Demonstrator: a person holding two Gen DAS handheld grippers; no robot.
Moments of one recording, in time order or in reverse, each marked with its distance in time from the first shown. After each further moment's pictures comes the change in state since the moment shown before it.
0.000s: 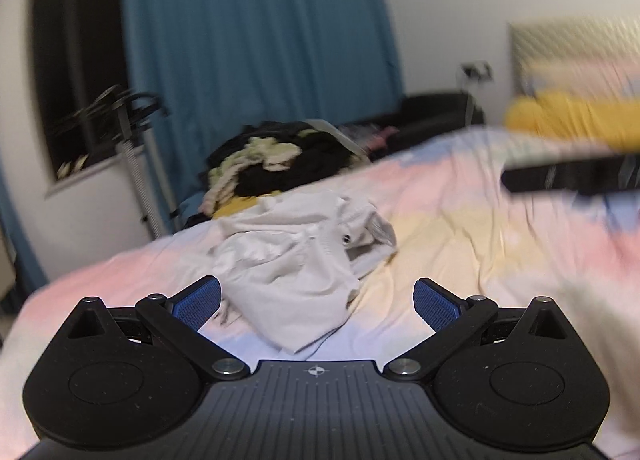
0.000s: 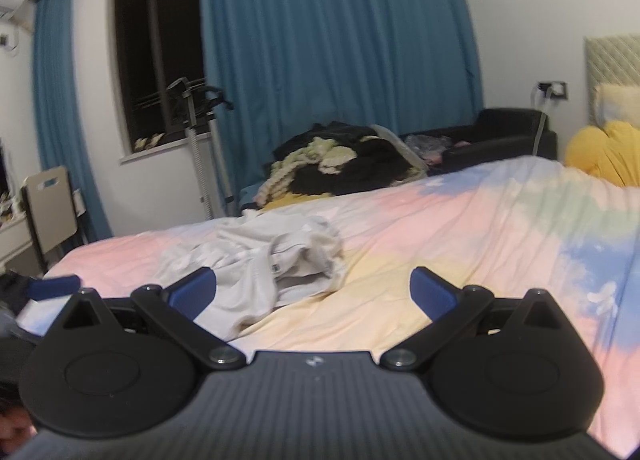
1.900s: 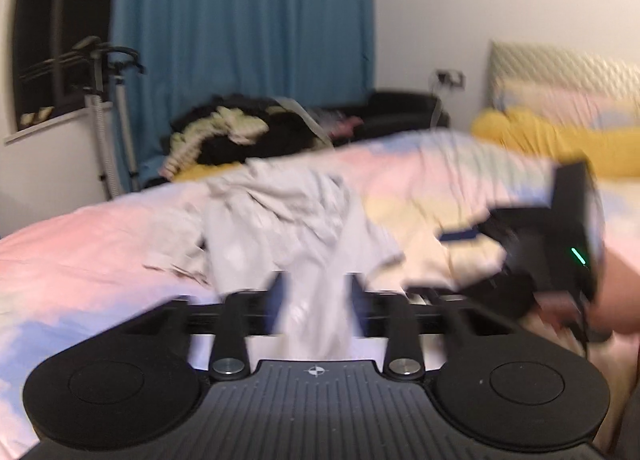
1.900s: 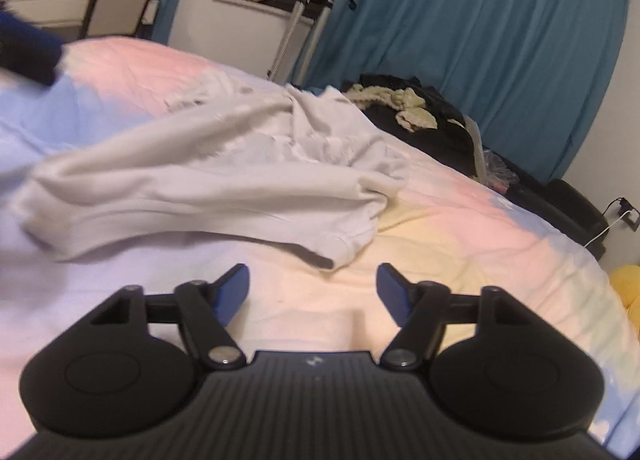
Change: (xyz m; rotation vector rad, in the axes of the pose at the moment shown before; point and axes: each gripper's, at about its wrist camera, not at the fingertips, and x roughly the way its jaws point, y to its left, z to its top) left arm -0.017 0.060 -0.024 -0.126 0.034 -0.205; right arm 0.118 0.042 -0.080 -0.622 0.213 0.087
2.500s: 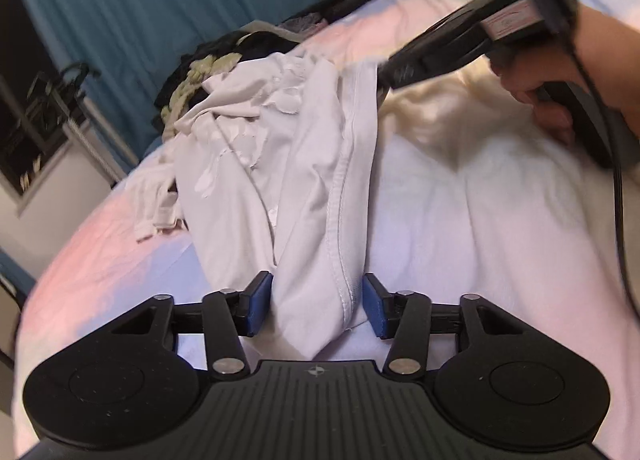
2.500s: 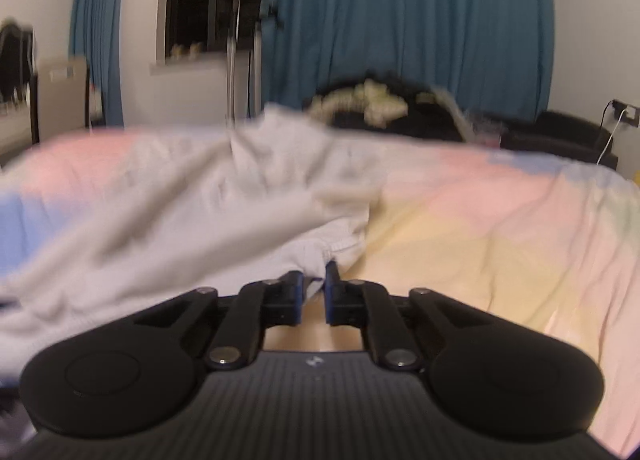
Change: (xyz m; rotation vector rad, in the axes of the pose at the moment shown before) left arm 0.075 -0.027 -0.054 0.318 0.268 0.157; right arm 0.040 -0.041 0.008 0.363 -0.137 0.014
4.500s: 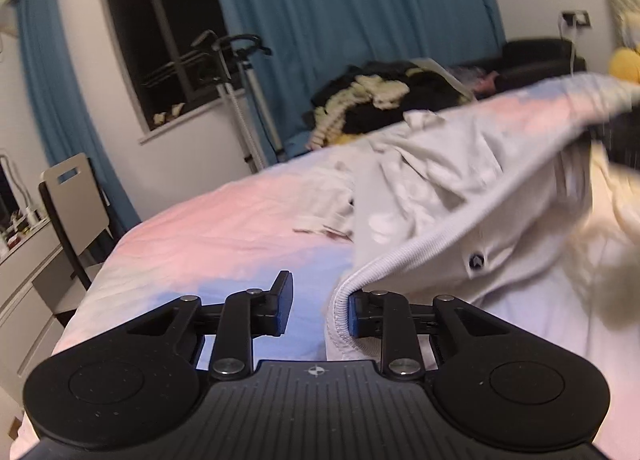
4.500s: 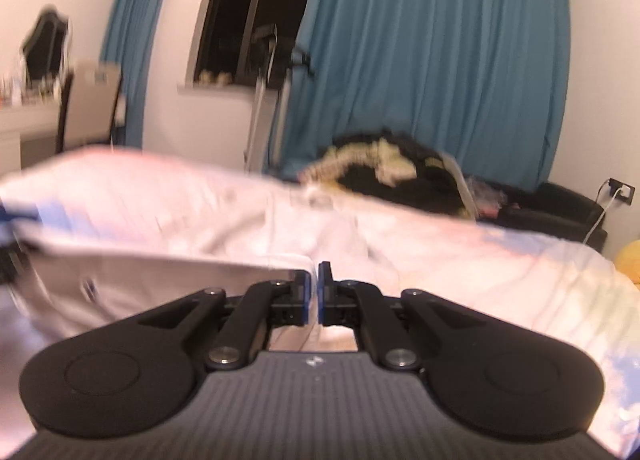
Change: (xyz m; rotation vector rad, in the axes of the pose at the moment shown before) left arm -0.054 0.057 -0.012 -0.347 -0.080 0.358; right arm -0.070 0.052 0.027 -0.172 -0.041 -0.013
